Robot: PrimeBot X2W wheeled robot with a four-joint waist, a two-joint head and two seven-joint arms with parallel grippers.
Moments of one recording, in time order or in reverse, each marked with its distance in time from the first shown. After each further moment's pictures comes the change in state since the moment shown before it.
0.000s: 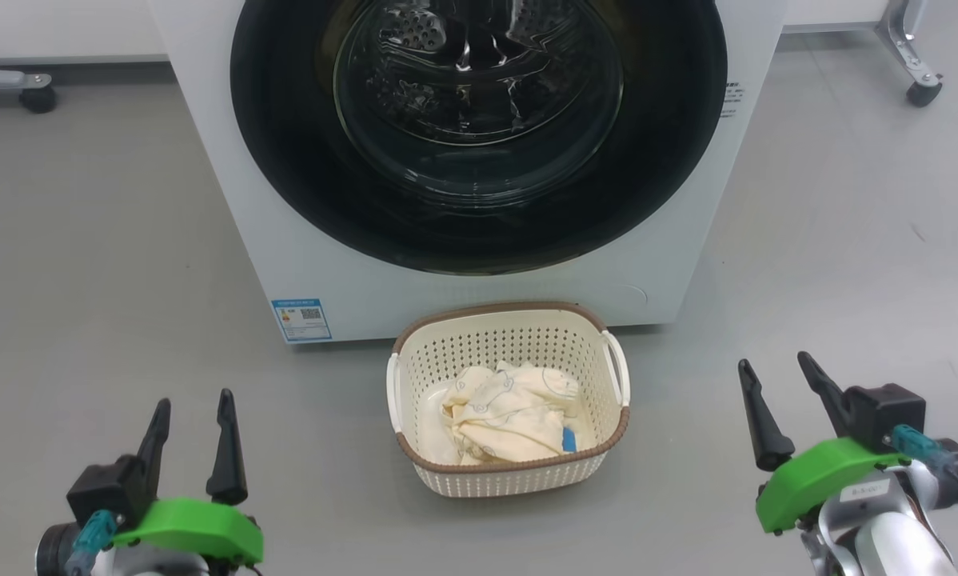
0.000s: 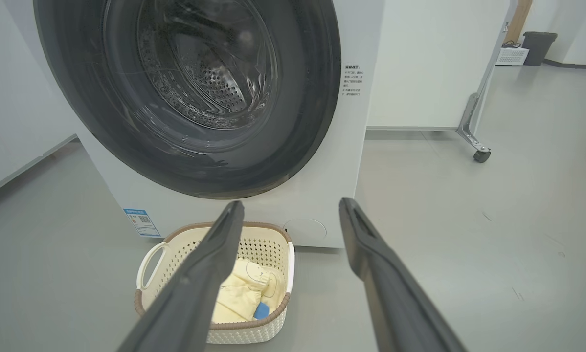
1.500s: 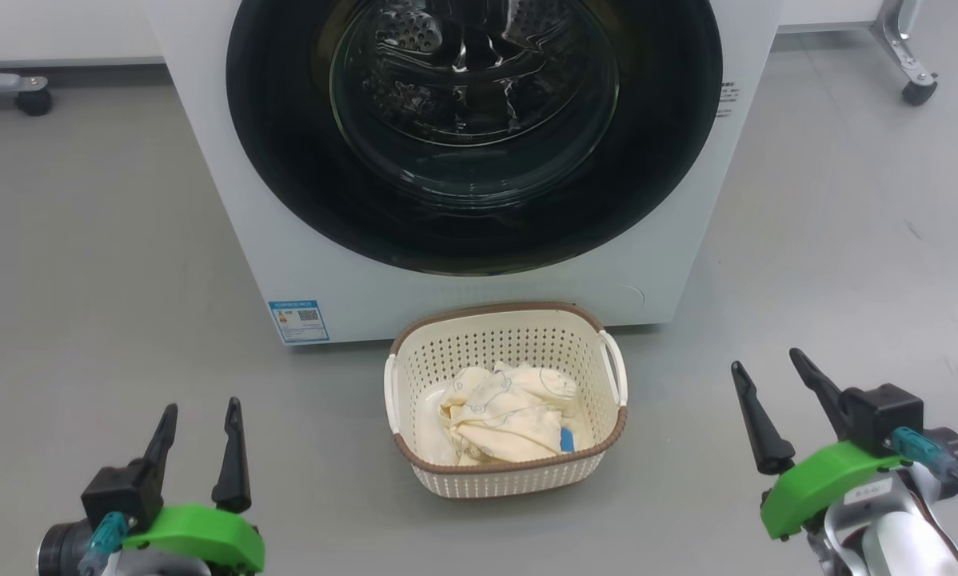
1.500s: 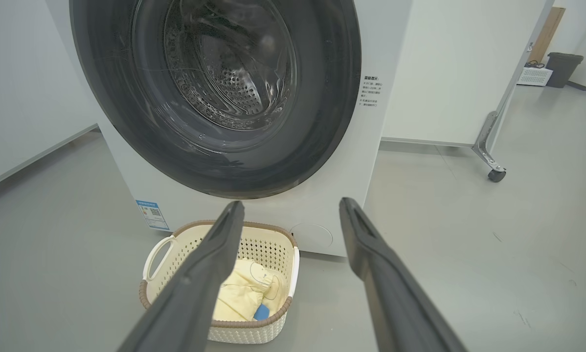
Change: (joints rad) left arm -0.005 0.016 -0.024 0.039 0.048 0.005 -0.016; right arm 0.003 0.001 -0.028 -0.005 -0.069 0.000 -0.019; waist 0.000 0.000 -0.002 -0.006
